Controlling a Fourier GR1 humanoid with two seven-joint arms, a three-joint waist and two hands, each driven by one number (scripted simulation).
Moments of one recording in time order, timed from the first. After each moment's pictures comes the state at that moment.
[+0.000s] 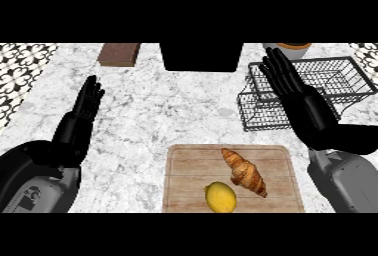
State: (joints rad) left arm -0.21 0.40 -0.29 -1.53 0.30 0.34 -0.11; right arm -0.39 -0.40 0.31 -1.62 -0.40 -0.11 -0.07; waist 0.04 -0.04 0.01
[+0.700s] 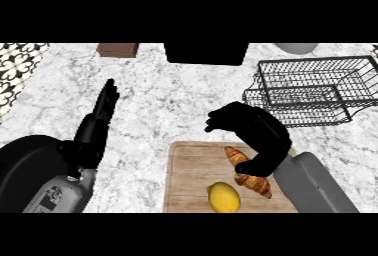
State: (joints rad) left arm -0.23 0.35 -0.36 -1.52 0.21 0.41 -0.05; right arm -0.40 -0.25 0.38 -1.36 -0.94 0.50 0.03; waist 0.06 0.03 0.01
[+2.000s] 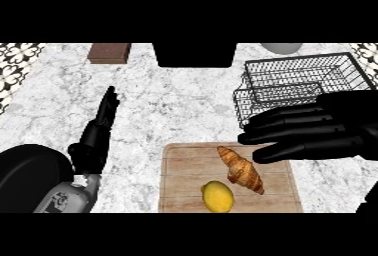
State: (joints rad) left arm -0.19 0.31 -0.37 -1.52 0.16 0.46 -0.01; right arm -0.64 -0.57 0.11 -1.87 -0.31 1.08 0.05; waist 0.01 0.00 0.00
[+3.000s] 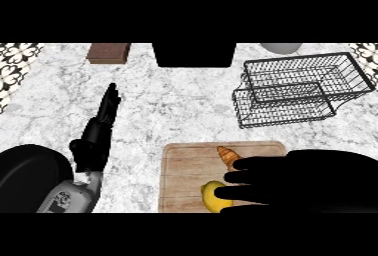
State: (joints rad) left arm -0.20 0.26 -0.32 -1.54 0.08 0.43 0.04; right arm -0.48 -0.57 0.31 -2.11 0.15 1.06 -0.02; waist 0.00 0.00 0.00
